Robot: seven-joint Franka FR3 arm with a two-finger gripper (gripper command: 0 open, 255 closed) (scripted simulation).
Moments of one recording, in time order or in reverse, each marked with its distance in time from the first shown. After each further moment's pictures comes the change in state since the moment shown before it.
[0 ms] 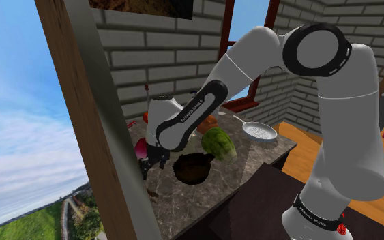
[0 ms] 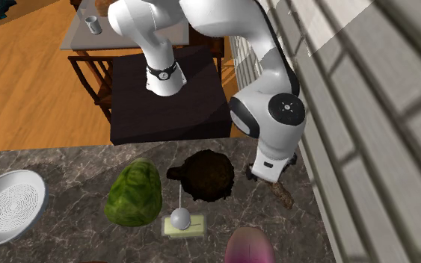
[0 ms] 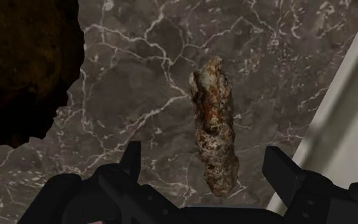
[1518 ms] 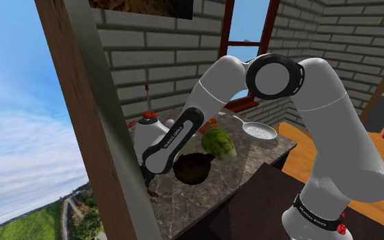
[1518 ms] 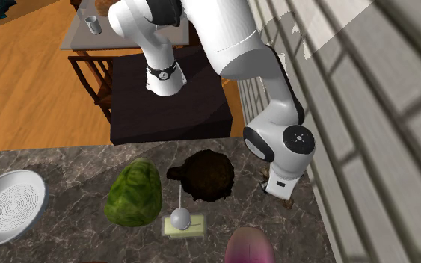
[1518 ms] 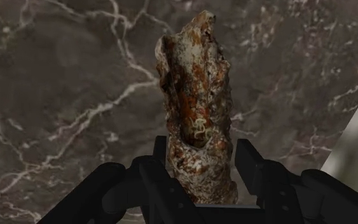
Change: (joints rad) arm 0.091 0.285 -0.047 0.217 -0.068 0.074 0.056
